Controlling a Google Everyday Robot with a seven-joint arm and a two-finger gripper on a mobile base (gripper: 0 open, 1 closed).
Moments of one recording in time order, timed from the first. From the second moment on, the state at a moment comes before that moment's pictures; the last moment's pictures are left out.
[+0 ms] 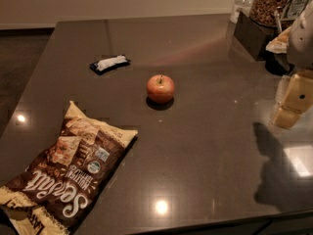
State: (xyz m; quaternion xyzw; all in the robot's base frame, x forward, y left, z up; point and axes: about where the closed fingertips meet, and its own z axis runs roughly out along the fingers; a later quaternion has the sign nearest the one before) arm 0.438 -0.217 0.976 -0.60 0.78 -0.03 0.16
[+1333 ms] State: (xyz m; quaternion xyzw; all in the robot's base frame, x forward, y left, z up) arm 0.487 -0.171 0.941 -0.62 0.77 0.01 0.16
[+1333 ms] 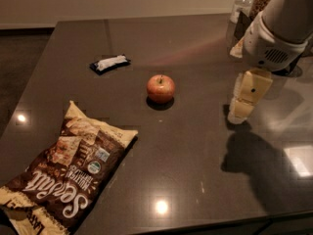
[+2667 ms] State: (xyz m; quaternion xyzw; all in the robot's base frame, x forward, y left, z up) arm 0.541 -0.029 0.888 -0.68 0.70 0.11 0.19
